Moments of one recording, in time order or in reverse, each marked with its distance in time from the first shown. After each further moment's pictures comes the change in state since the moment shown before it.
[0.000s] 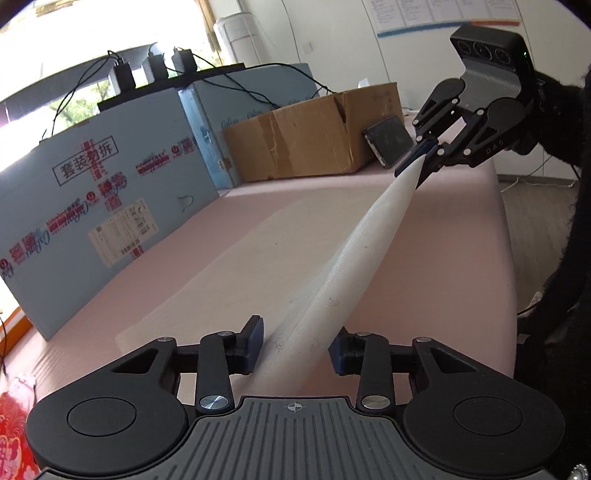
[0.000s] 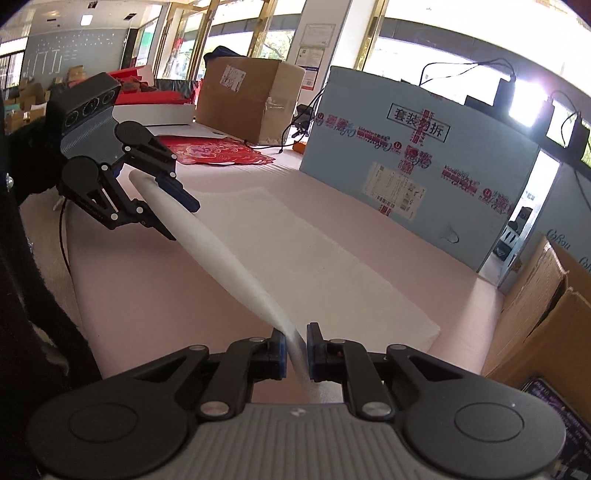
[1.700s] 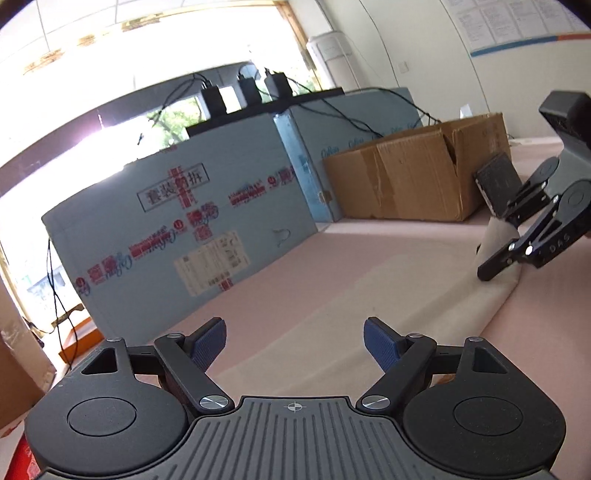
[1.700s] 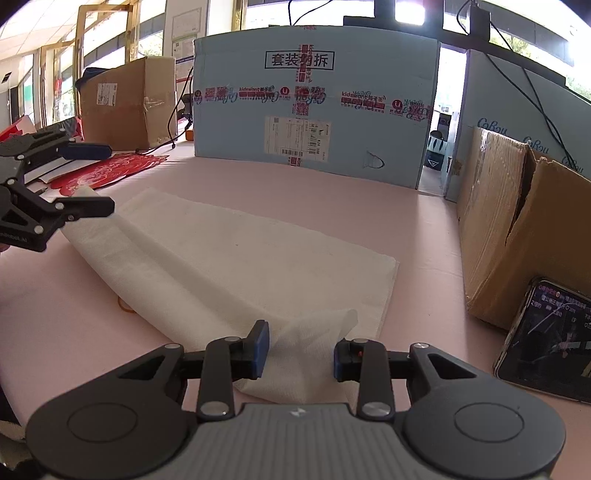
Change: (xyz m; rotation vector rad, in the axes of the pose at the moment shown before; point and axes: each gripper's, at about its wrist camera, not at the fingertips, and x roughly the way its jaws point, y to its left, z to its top) left arm 0.055 -0.006 0.041 0.008 0.036 0.417; right arm 0.038 -0.025 -0.009 0.351 0.035 -0.245
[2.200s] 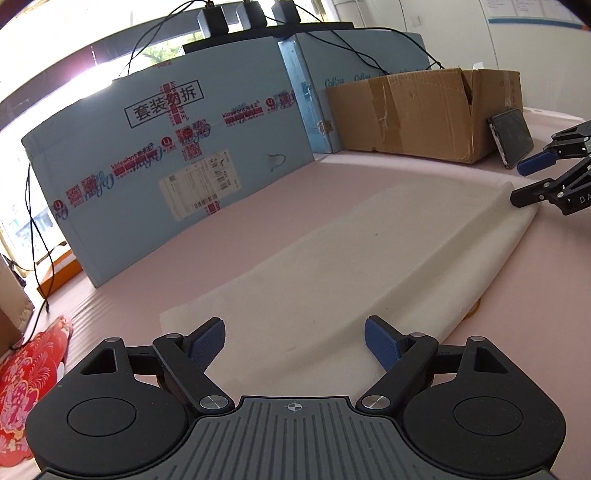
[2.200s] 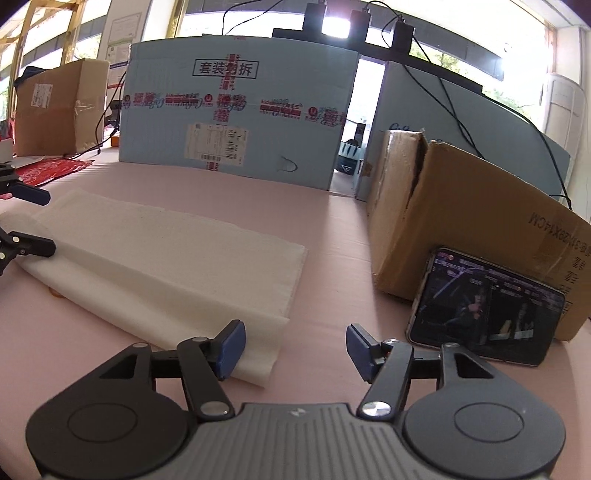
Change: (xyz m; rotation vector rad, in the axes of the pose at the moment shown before) left arm 0.014 0.010 -0.022 -0.105 0.099 -0.039; right arm -0.018 -0.005 -0.029 0.044 -0.055 -0.328
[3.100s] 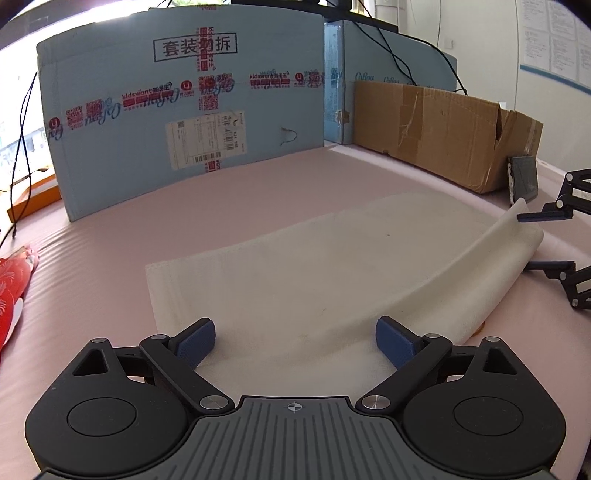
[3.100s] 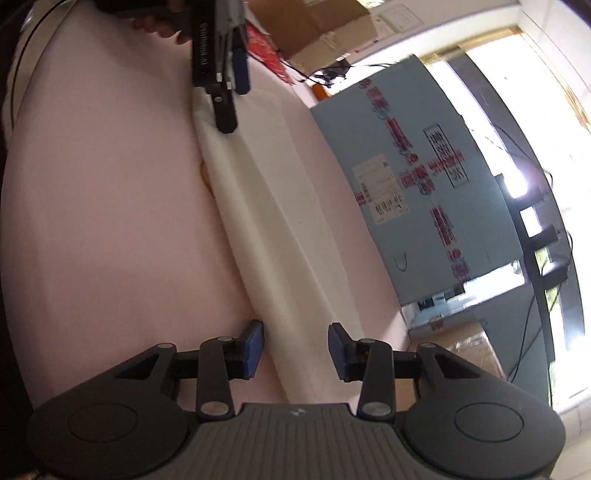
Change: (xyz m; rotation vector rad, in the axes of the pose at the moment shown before) left arm 0.015 0.037 -0.007 -0.234 0.057 -0.142; right arm -0.010 0.111 -0.015 -1.106 -0.108 0.078
